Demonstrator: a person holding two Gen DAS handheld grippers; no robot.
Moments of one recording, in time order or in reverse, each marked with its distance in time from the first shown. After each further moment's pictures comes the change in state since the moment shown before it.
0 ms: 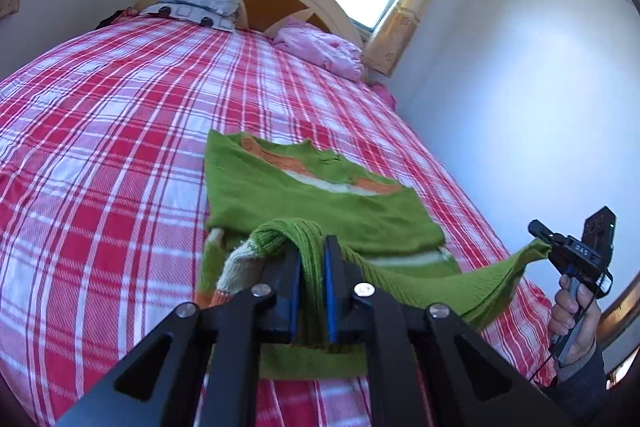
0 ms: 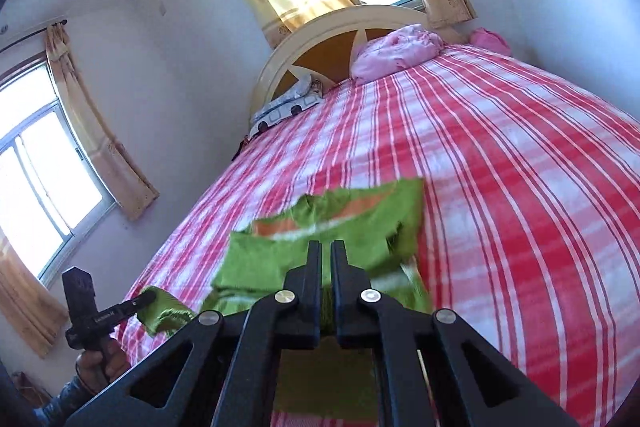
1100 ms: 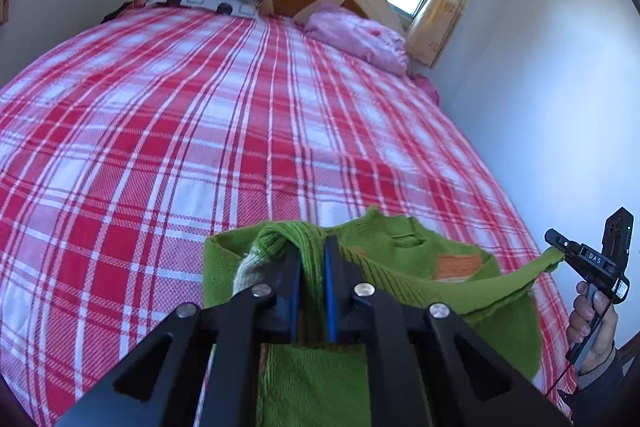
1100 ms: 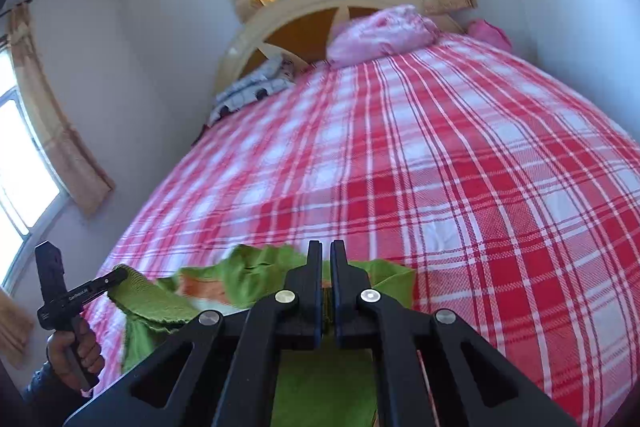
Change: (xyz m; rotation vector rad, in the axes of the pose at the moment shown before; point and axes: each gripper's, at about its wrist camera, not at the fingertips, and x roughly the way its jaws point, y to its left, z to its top) left arm 0.152 0.043 0.106 -0.015 0.085 0.131; right arm 0.194 -0.058 0.102 -0.031 0.129 -0.127
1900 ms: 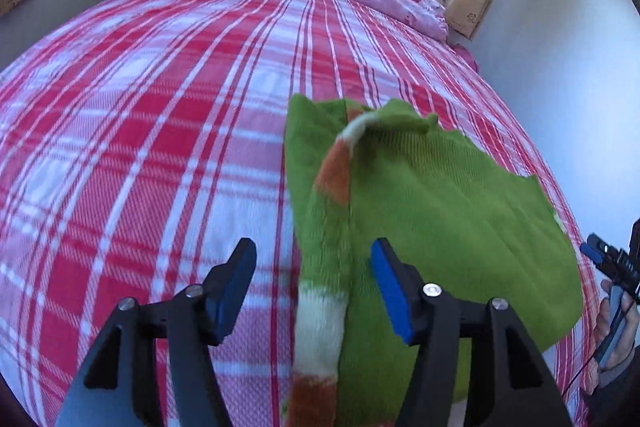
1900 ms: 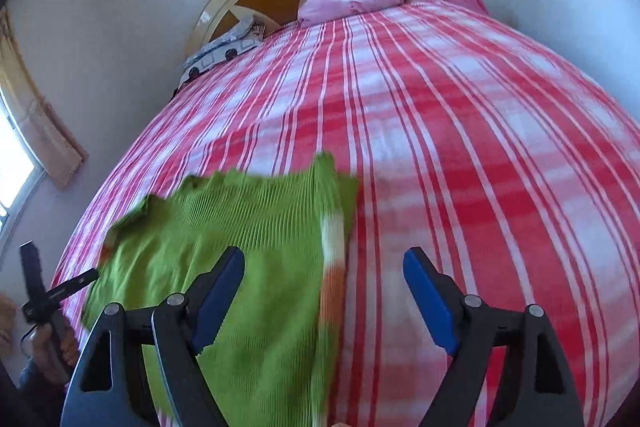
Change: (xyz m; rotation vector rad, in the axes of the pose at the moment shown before) left arm -0.031 0.036 -0.096 -0.036 0.095 0.122; right arm -0.033 -0.031 -0.090 0.009 0.129 -0.066
